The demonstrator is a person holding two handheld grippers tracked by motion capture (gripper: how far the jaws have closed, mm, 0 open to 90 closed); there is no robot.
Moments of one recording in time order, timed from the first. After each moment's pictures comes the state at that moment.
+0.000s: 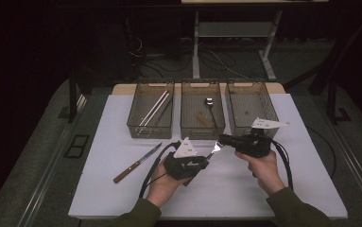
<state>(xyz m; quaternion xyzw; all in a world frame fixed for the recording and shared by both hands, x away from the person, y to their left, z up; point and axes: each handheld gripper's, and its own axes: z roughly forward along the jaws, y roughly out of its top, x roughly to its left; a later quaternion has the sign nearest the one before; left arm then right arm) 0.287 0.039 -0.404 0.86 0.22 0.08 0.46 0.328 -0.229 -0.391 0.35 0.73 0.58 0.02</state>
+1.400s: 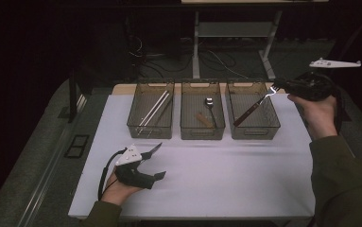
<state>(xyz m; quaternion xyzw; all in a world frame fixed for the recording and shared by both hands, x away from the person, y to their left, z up) 0.279 0.167 -0.431 0.82 0.29 0.10 0.48 0.409 -0.358 -0.269 0.43 0.71 0.52 0.19</state>
